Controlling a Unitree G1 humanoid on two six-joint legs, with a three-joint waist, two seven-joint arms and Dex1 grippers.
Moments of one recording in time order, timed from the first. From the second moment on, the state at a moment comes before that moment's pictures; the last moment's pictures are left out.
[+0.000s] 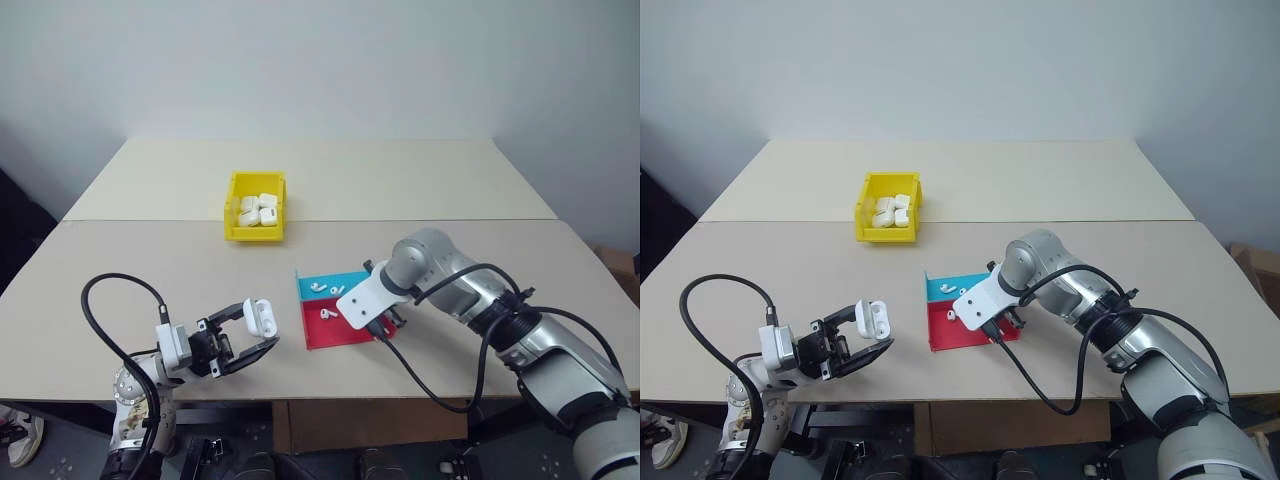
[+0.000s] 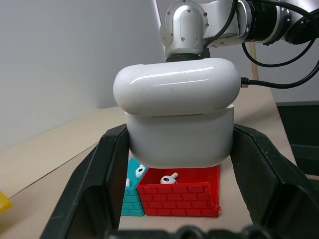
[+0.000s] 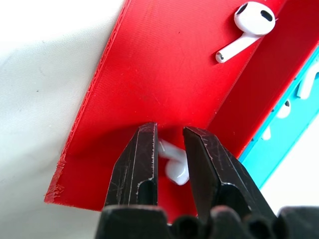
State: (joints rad) left arm -0.11 0.37 0.13 0.16 -0.57 -0.48 -1.35; right arm -1.00 -0.61 0.72 0.17 -0.45 0.02 1.42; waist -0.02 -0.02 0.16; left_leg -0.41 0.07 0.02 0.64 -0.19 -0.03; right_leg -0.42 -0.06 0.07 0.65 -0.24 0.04
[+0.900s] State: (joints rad) left arm -0.04 0.49 0.18 0.18 -0.59 -0.48 -1.44; right arm -0.93 -0.46 0.58 -0.13 -0.32 0.61 1.38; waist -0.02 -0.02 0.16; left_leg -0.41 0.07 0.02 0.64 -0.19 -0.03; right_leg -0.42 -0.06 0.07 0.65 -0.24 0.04
